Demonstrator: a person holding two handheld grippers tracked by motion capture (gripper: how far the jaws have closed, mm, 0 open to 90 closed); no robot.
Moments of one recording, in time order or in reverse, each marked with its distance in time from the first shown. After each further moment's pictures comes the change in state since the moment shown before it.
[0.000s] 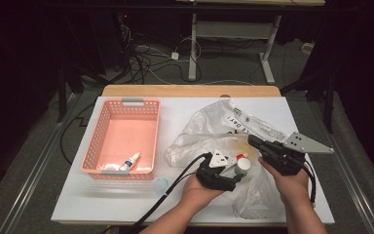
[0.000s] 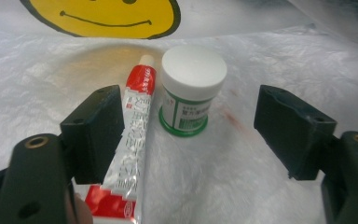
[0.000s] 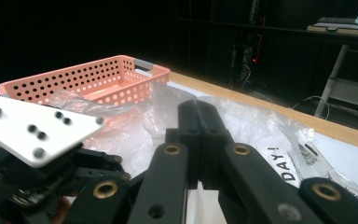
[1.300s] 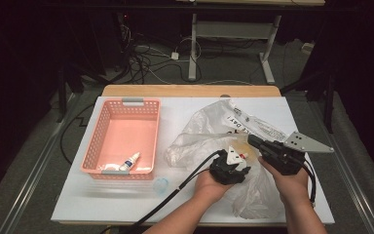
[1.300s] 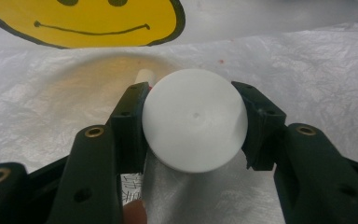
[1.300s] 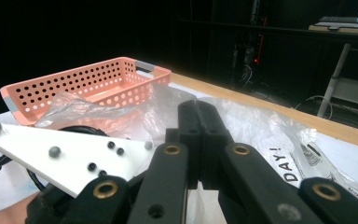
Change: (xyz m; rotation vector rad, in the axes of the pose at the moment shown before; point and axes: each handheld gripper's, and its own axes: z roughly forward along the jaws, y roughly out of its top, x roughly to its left) left arm -0.005 0.016 0.047 0.025 0.069 0.039; right arm -0.001 0.000 0.001 -0.003 0.006 0.016
